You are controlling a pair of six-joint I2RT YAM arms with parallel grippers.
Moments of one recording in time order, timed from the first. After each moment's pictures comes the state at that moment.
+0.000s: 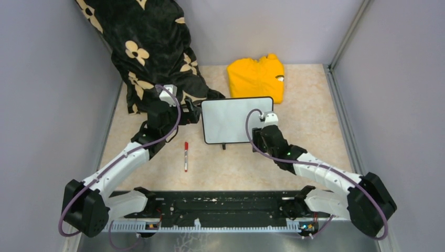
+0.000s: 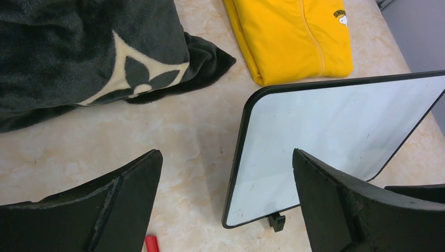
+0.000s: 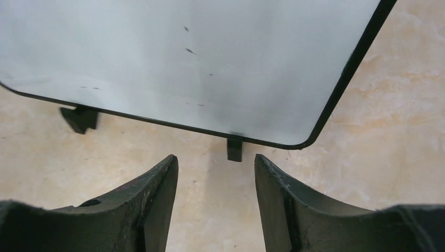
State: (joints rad) left arm -0.48 1.12 0.76 0.09 -0.12 -0.40; right arm 0.69 1.11 0.51 -0.07 0.33 0.35
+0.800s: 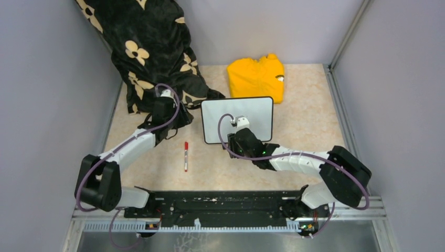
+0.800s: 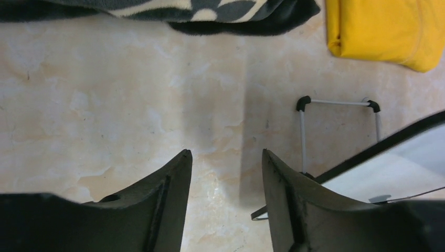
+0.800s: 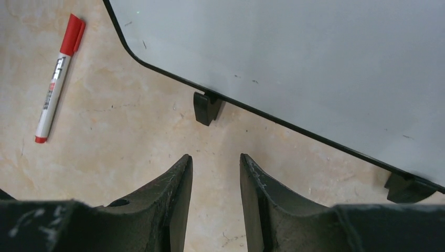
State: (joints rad) left arm -0.35 1.34 0.79 -0.03 -0.07 -0.59; right arm 0.93 1.36 0.64 0.06 0.24 0.47
